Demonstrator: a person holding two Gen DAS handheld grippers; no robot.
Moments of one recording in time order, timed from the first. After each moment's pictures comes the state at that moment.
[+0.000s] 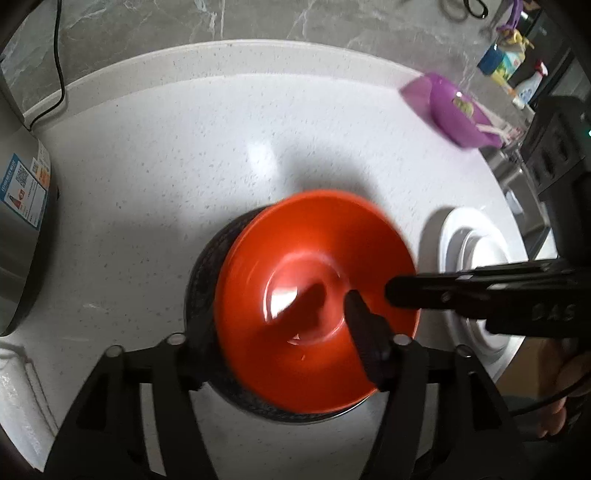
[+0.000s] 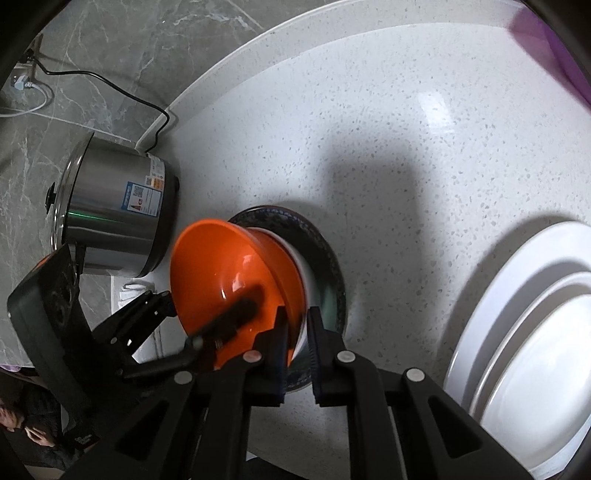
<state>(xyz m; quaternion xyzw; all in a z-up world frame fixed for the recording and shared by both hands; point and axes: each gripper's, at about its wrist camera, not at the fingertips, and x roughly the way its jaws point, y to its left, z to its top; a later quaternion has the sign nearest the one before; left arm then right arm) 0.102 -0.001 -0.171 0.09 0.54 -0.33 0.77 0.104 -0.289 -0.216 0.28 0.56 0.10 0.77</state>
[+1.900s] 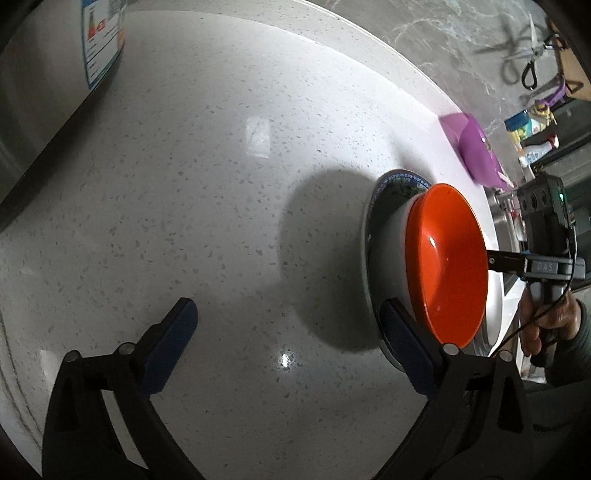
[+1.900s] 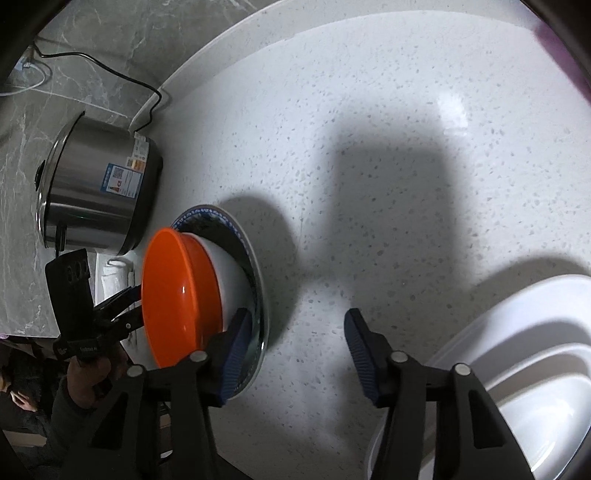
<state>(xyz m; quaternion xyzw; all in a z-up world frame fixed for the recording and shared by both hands) 0.153 0.101 -0.248 -0.03 0.60 -0.32 0.73 0.125 -0.326 -0.255 0.23 0.58 0.14 0.76</state>
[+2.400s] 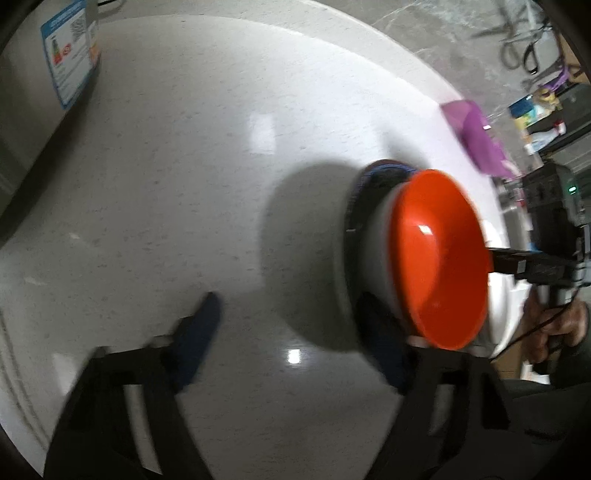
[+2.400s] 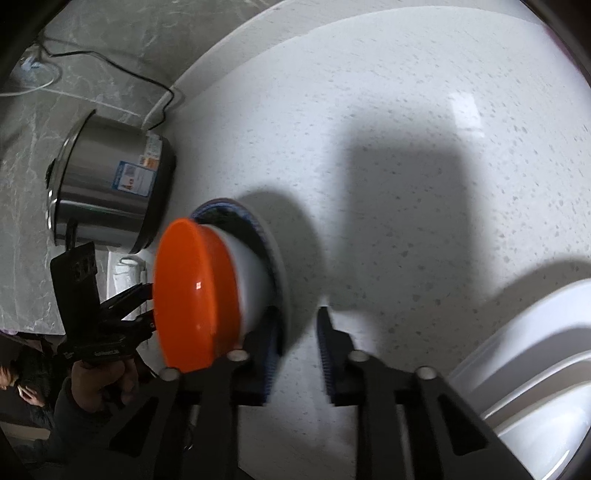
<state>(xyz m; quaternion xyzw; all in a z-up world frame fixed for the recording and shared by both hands) 0.153 0.065 -0.239 -0.02 0.61 -0.32 0.72 0.124 -0.314 -0.252 0.24 0.57 0.17 0.77</state>
